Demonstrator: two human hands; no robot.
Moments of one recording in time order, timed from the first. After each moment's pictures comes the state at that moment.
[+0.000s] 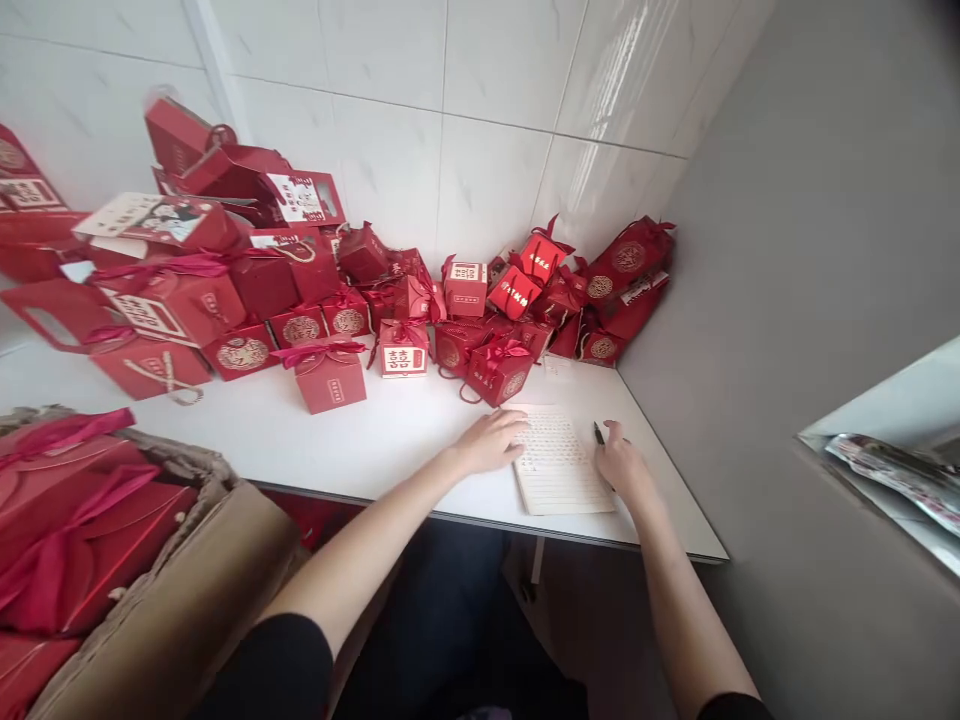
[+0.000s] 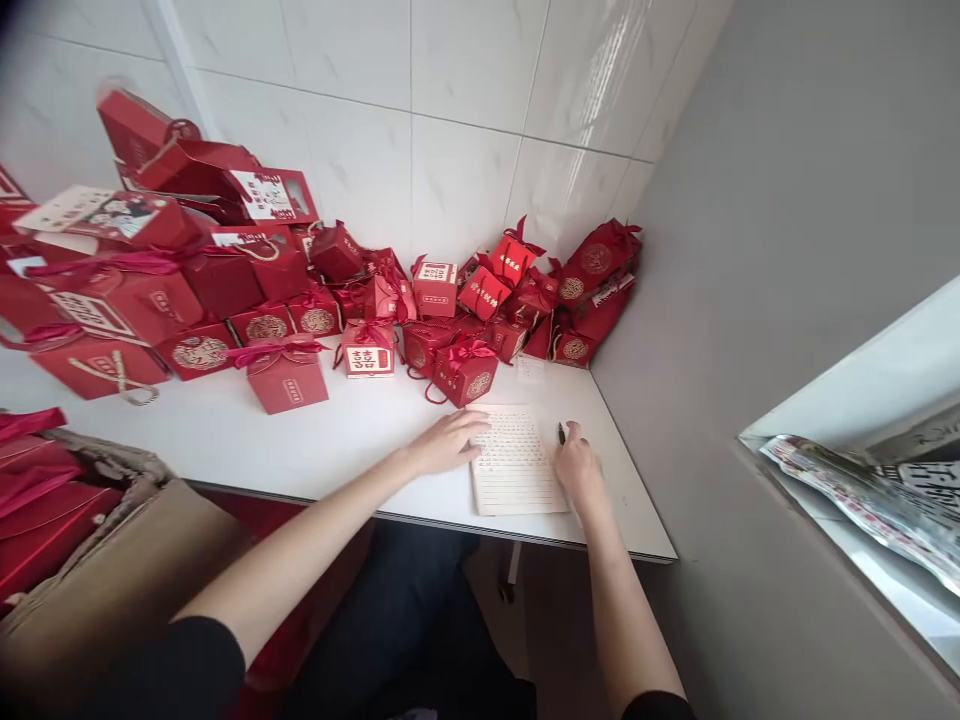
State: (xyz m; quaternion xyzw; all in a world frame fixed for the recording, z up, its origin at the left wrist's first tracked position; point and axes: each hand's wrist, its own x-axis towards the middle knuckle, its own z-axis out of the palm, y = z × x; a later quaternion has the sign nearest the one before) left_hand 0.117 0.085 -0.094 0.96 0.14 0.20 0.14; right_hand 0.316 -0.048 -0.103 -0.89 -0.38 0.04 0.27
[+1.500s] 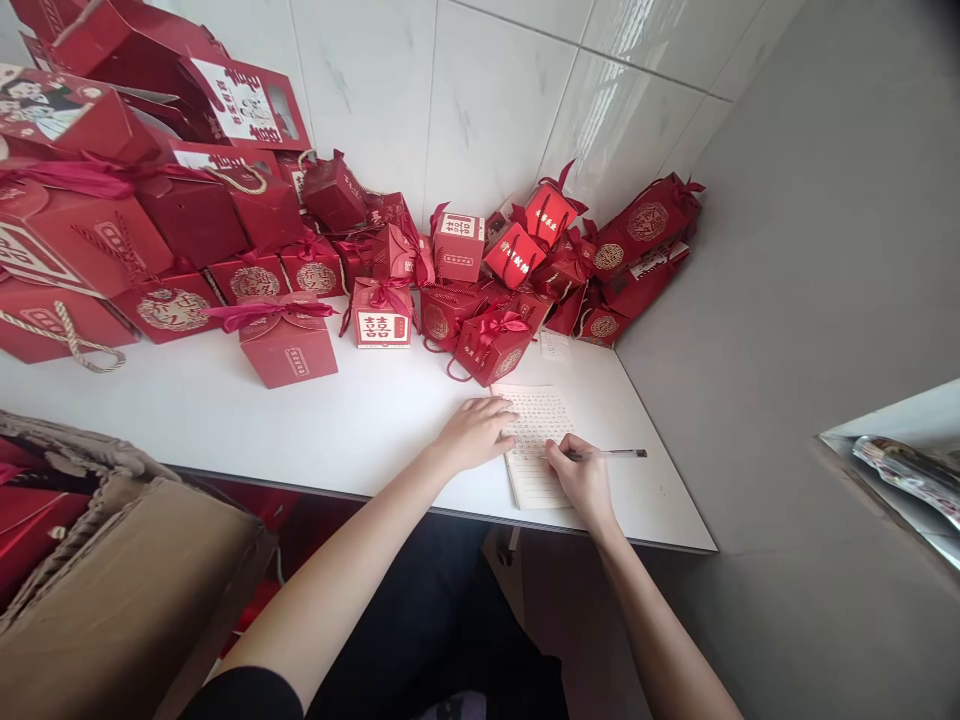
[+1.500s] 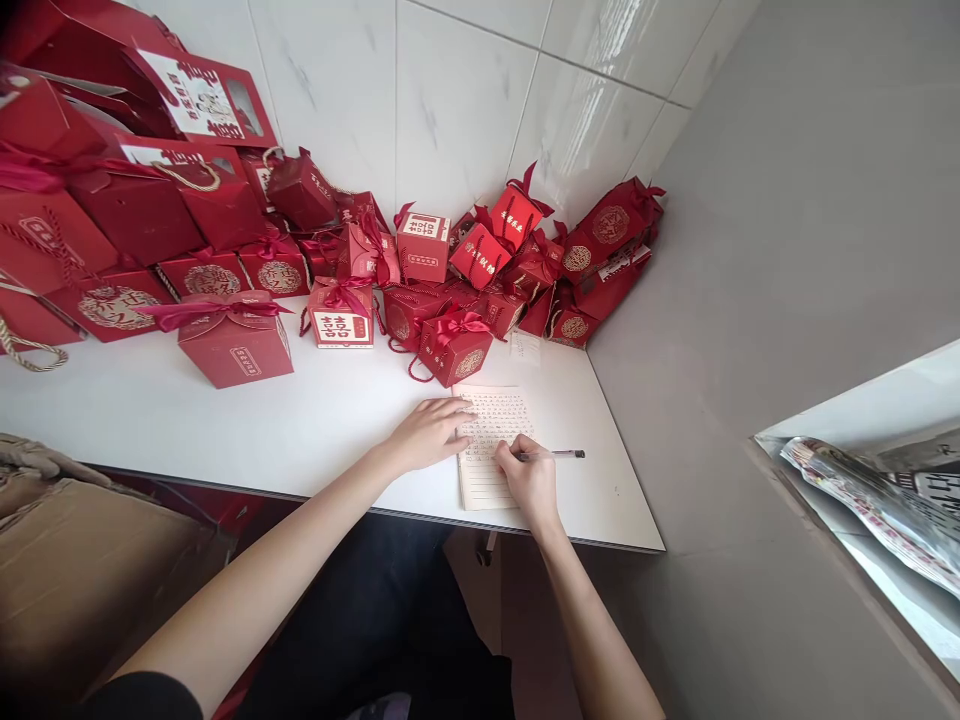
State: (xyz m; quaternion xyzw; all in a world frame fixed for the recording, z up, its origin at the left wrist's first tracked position) left_hand 0.126 0.085 -0.123 0.96 0.18 0.14 0.16; right_hand 0.250 -0.053 -0.117 -0.76 -0.41 0.14 0.49
